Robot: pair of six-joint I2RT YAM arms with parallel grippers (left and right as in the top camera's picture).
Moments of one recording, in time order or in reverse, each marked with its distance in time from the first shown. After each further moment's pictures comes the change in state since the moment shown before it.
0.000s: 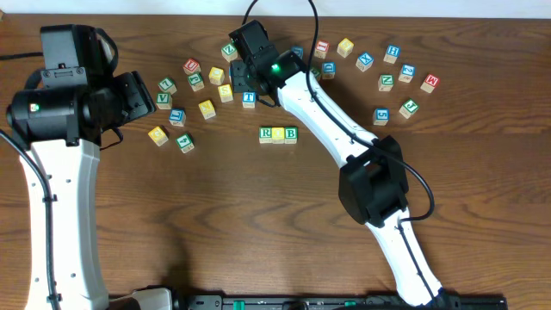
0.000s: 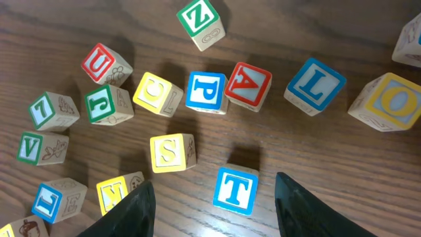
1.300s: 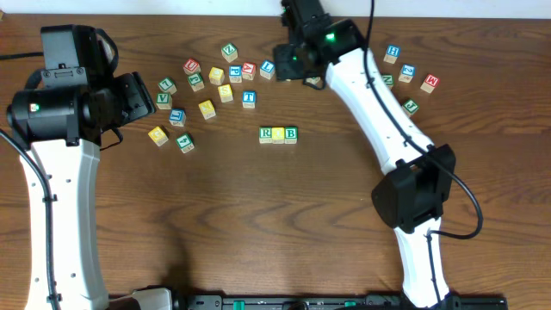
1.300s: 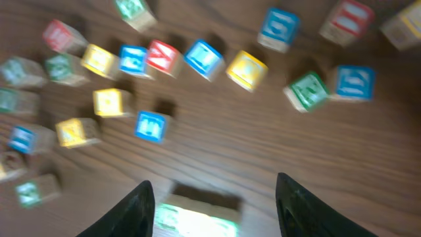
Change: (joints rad) left arm 0.000 0.000 0.000 -0.004 0.000 0.011; right arm -0.134 -0.192 0.000 -0.291 -0.077 -0.171
